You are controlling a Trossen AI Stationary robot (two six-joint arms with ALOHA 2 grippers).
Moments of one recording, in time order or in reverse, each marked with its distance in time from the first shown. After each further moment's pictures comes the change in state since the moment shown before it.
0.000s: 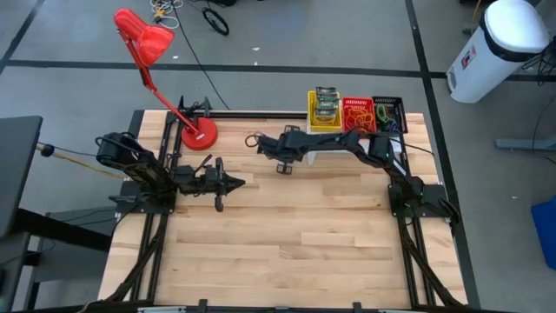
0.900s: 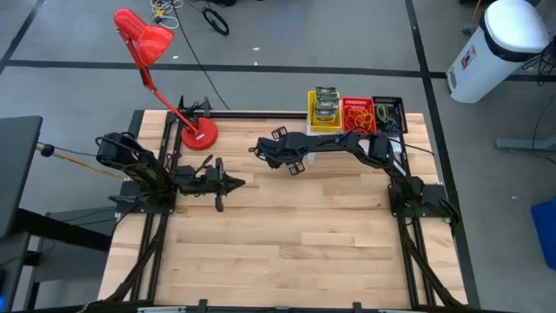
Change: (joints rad) left arm 0.000 0.000 0.000 -0.016 -0.009 -0.002; right arm 0.014 -0.001 0.000 -0.015 0.024 -0.679
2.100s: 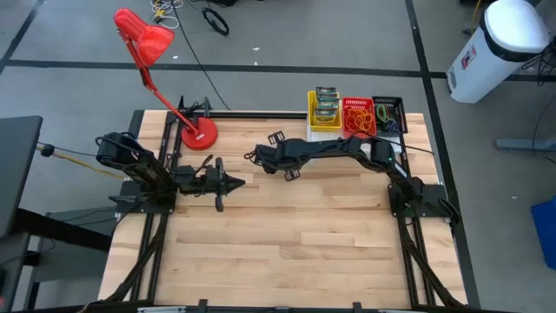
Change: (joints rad) left arm 0.000 0.000 0.000 0.000 -0.003 0.002; right arm 0.056 -0.011 -0.001 0.031 0.011 0.052
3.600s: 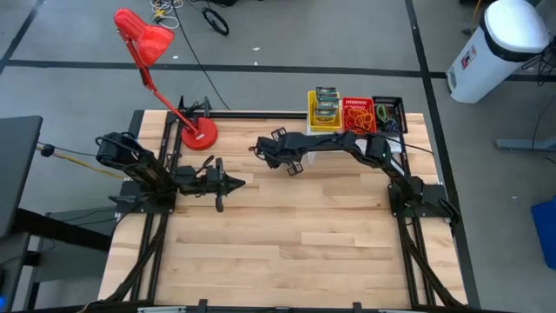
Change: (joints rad) left arm 0.000 0.001 0.000 -0.018 -0.001 0.005; right arm -0.073 0.050 0.002 0.012 -0.063 -0.047
